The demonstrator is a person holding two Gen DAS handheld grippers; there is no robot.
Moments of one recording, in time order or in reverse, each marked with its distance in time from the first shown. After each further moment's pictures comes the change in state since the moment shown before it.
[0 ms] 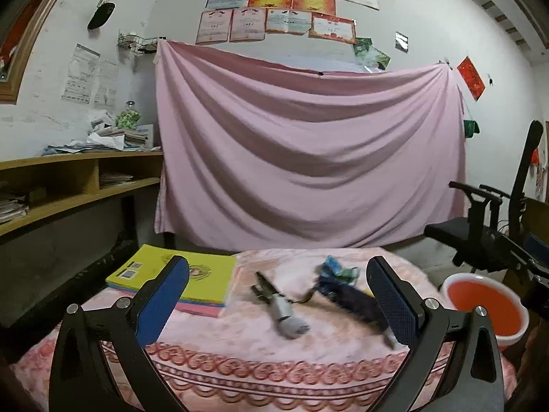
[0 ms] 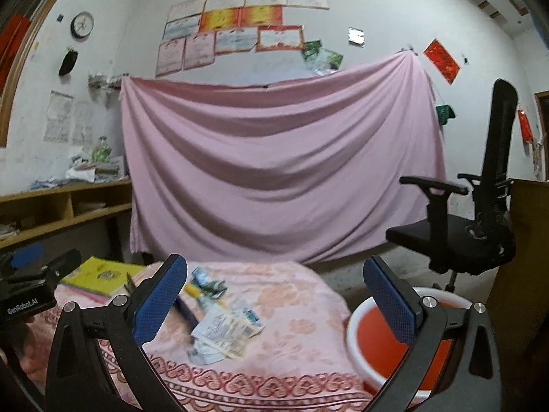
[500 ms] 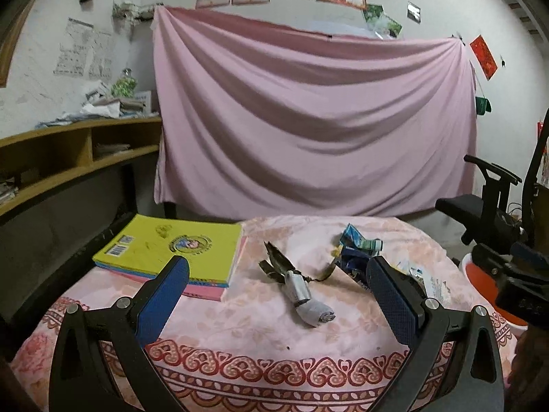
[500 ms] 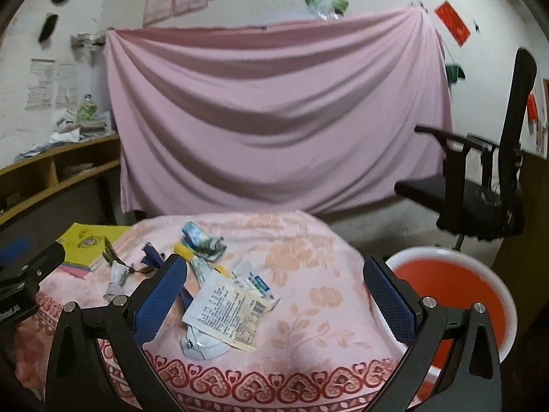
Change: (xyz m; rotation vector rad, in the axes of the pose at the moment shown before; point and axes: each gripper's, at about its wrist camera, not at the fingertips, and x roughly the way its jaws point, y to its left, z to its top) left arm 0.056 0.016 -0.016 -0.017 0.160 -0.002; right arm 0.070 0.016 -0.021 0.025 0.255 -0.043
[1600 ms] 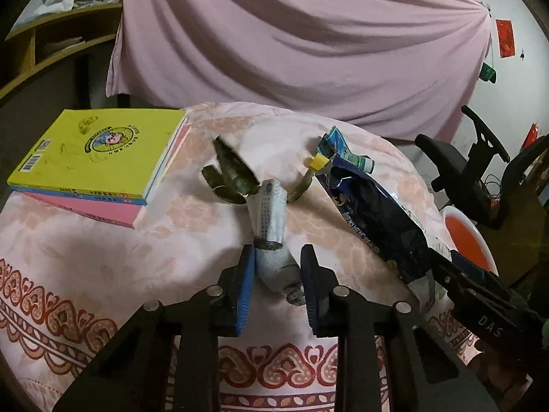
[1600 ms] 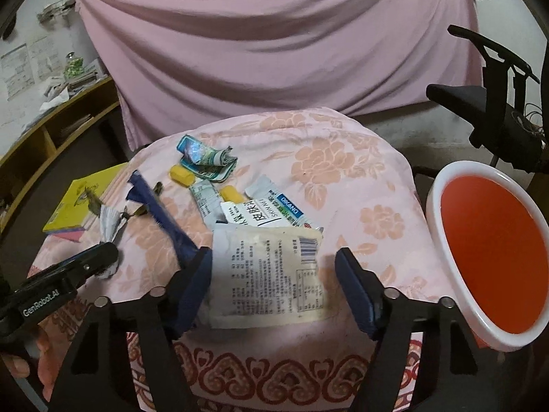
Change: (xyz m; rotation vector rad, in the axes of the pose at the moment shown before) left arm 0.083 -0.008 -0.015 -0.129 0.457 -0.191; right arm 0.055 0.004 -0.022 0.069 0.368 0.113
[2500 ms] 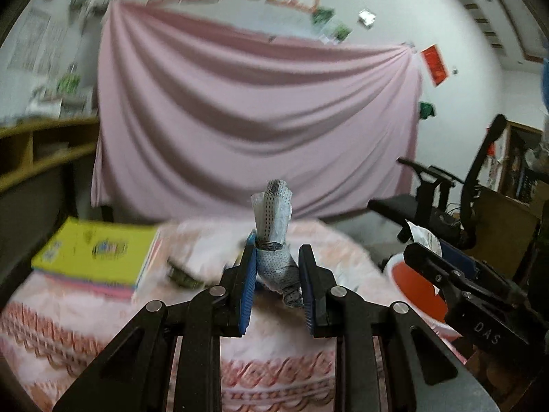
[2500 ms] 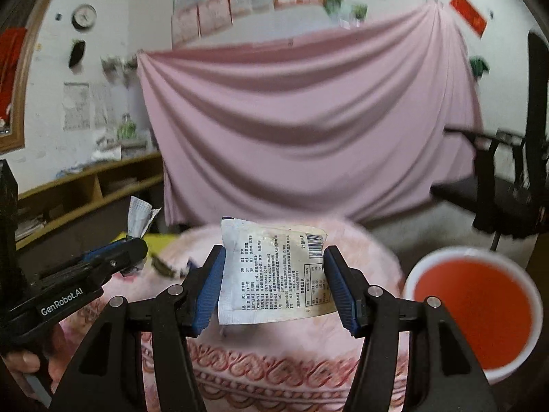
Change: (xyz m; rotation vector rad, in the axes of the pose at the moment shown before) left arm -0.100 -0.075 -0.027 0.206 -0.472 -0.093; right arm -0.108 -0.010 -0.016 -0.103 -0.520 0.076
